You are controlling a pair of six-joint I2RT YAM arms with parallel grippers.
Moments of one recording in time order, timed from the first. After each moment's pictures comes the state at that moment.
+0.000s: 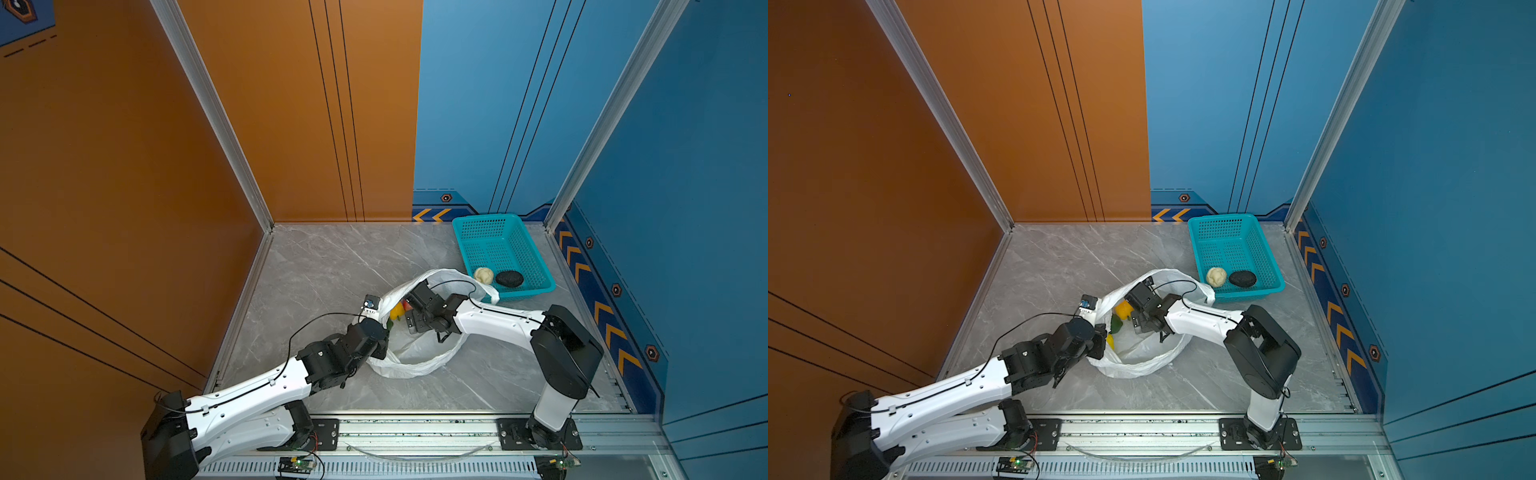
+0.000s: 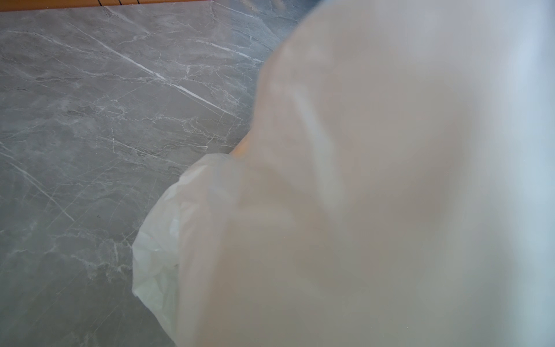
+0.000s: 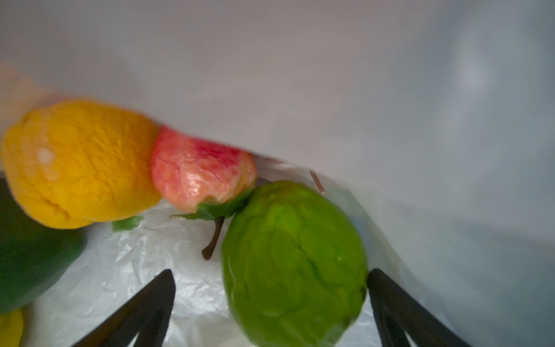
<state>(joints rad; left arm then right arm) -0.97 0.98 0.64 -0.37 -0.43 -0.52 0.84 1.79 1.16 -0.51 0.32 0.50</state>
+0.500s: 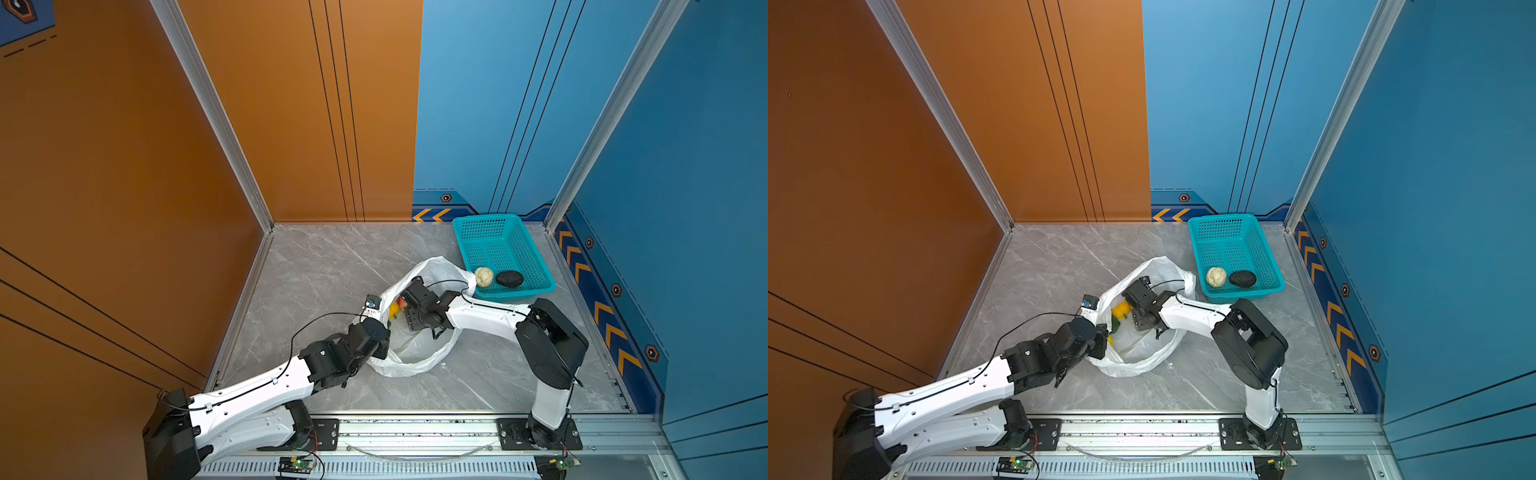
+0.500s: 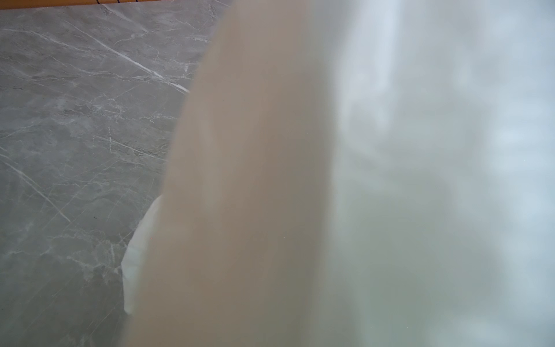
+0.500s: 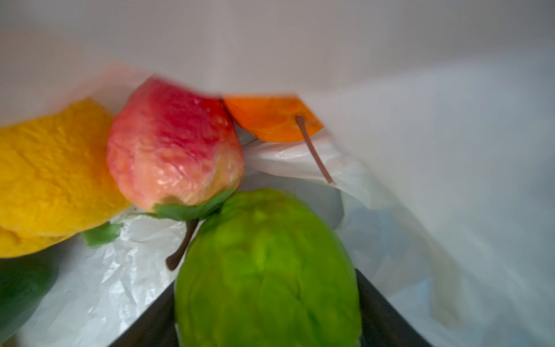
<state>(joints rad) -0.97 1.00 0.64 -0.35 -0.43 -0.52 0.83 1.87 1.21 -0.50 0.29 0.51</state>
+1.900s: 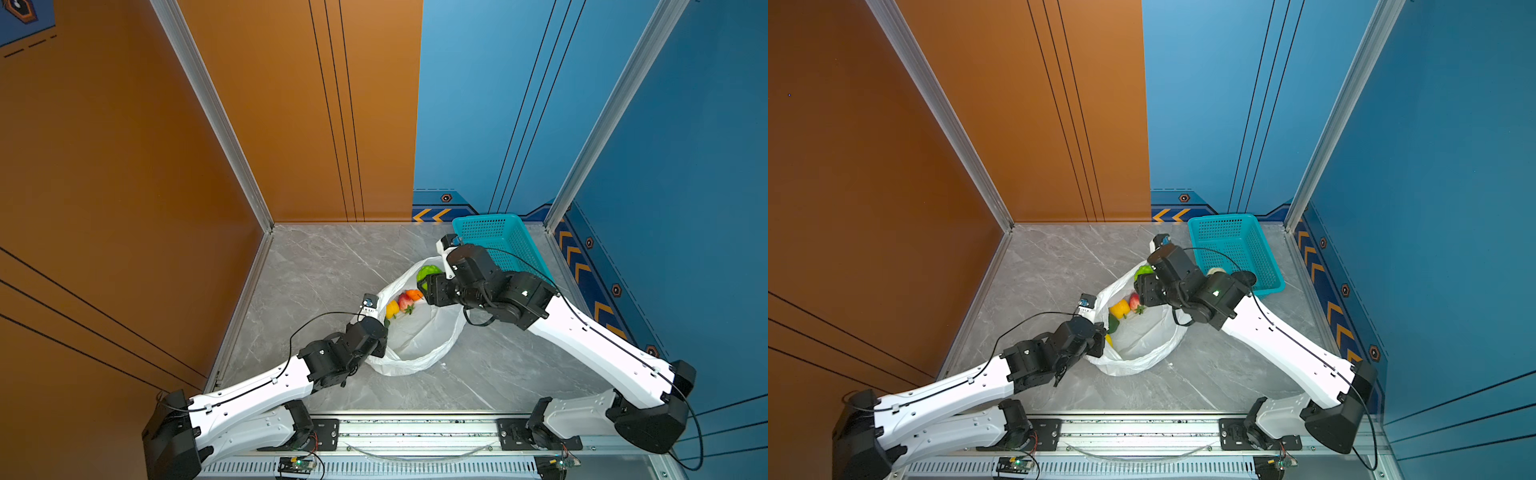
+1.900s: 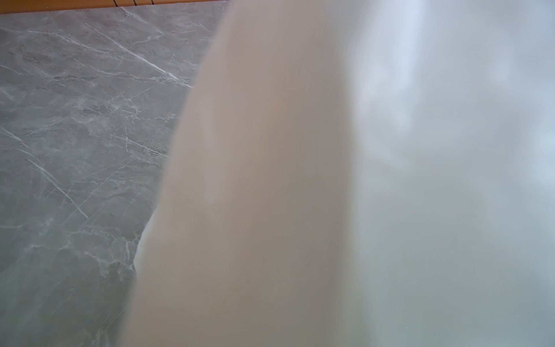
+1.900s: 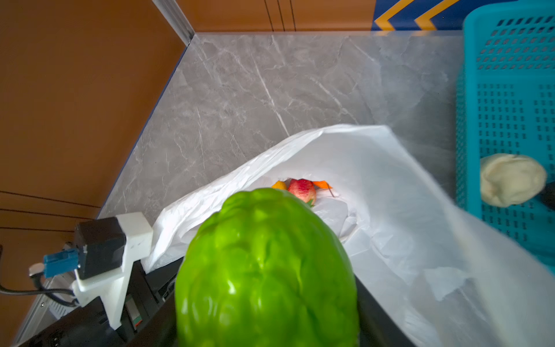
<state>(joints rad) -0.95 0.99 0.64 -0.37 -0.46 -0.52 0.82 1.34 1.50 -0.86 0.15 0.54</state>
